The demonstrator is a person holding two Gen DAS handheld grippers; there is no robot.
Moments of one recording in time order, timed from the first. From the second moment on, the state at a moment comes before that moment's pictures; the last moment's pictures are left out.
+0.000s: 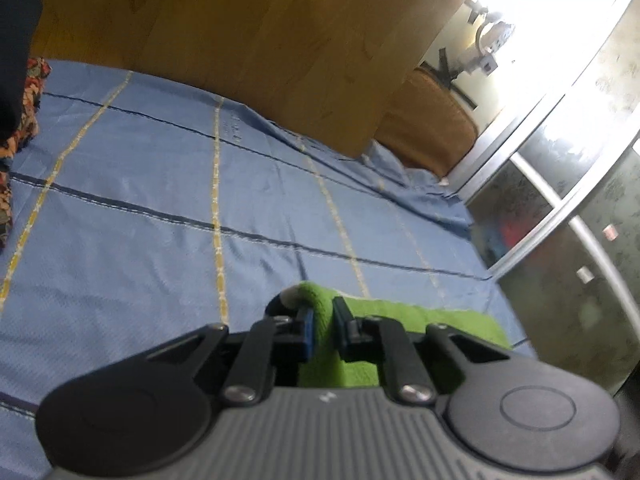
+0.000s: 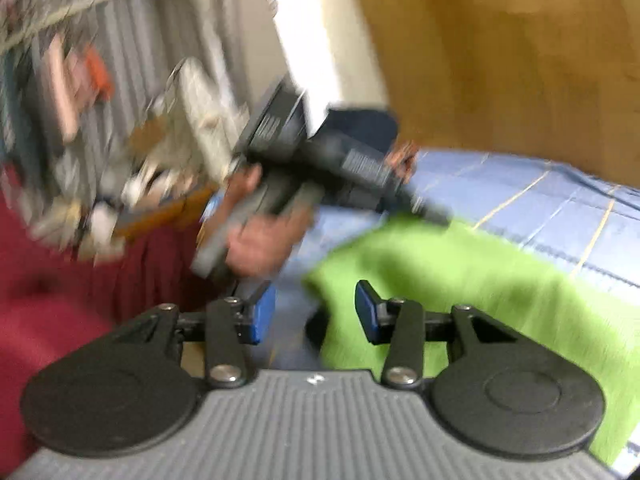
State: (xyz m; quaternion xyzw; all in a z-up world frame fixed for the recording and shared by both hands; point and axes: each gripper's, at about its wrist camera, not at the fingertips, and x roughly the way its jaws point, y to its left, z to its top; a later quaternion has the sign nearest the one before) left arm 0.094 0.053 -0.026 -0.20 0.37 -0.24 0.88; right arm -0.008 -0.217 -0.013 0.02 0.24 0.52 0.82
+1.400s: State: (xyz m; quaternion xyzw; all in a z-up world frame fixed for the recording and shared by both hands) left arm 0.025 -0.033 -0.033 0.03 0.32 -0.16 0.93; right arm 0.002 -0.306 -0.060 0.17 0.27 0.34 0.88
